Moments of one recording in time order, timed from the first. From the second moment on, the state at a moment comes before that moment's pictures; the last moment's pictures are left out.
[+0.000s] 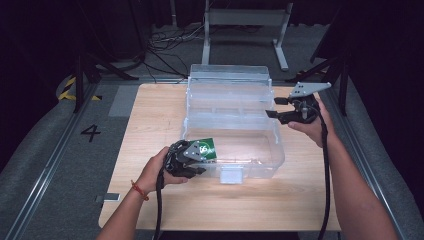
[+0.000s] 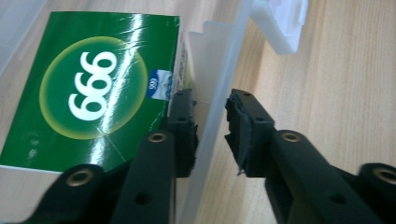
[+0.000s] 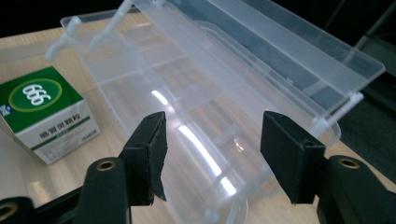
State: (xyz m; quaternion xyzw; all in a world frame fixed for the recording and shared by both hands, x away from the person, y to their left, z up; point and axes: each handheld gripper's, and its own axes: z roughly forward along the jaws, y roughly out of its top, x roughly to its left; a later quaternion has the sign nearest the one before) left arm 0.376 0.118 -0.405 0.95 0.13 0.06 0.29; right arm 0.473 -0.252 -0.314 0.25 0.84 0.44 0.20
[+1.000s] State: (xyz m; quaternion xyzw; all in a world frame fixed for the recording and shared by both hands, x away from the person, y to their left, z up) left arm 0.378 0.124 -0.408 0.93 0.15 0.03 0.32; right arm 0.551 -0.205 -0.333 0.24 0.87 0.39 0.16
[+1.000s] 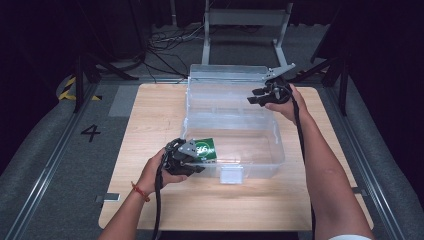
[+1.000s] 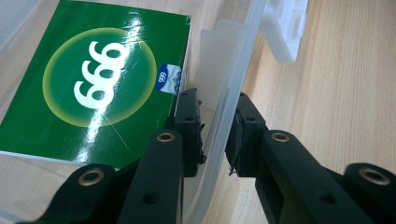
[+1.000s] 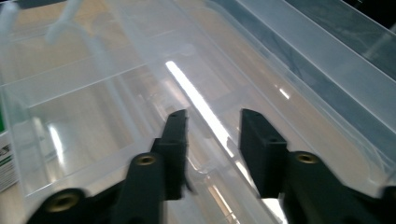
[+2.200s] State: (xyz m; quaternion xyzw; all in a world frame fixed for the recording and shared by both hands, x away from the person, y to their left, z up) left arm 0.370 0.121 -0.409 0.92 0.17 0.03 0.34; right arm 0.540 -0.202 -0.308 0.13 0.92 0.34 0.12
